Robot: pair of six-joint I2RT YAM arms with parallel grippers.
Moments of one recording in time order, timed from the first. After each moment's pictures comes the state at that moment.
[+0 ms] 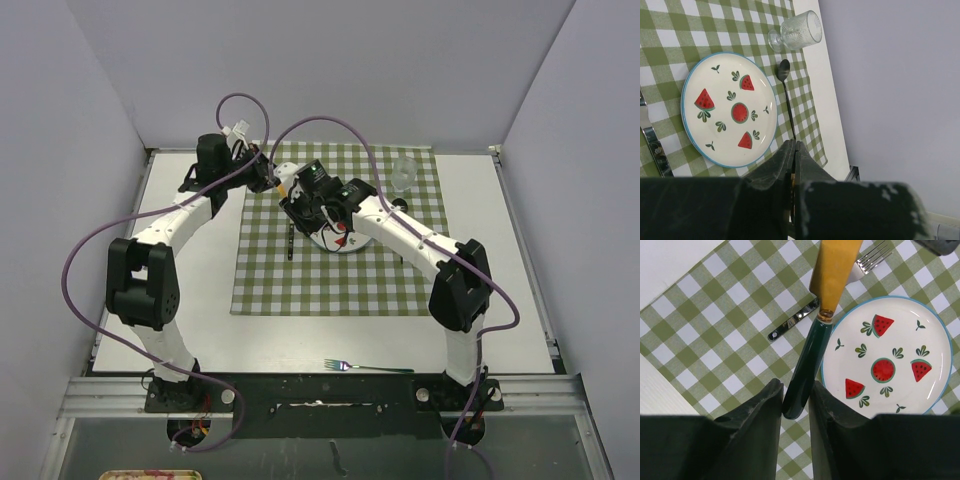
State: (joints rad) left arm -0.21 1.80 1.39 0.05 0.69 -0.86; right arm 0.79 1.94 1.82 -0.71 -0.02 -0.15
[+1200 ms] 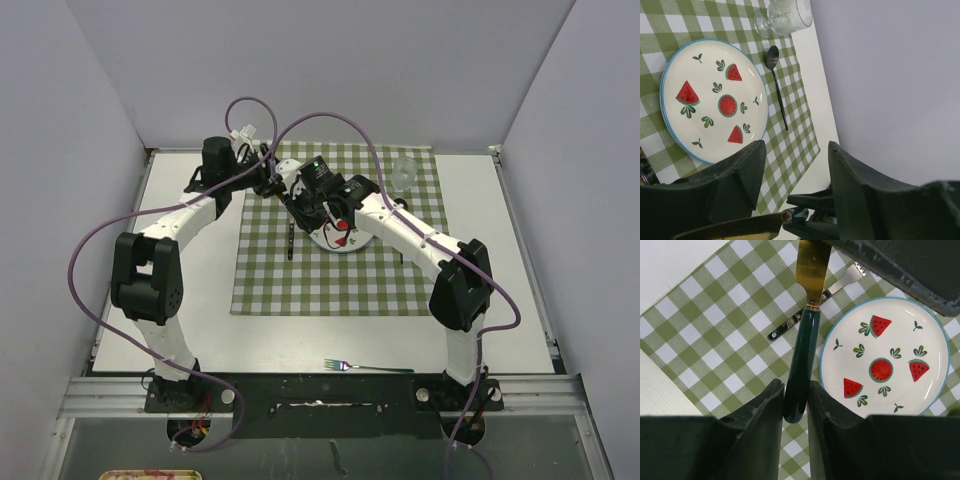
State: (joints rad) left arm -0.22 1.85 1.38 0.11 0.77 -0.89; right arm 0.77 1.94 1.85 -0.74 -0.03 -0.15
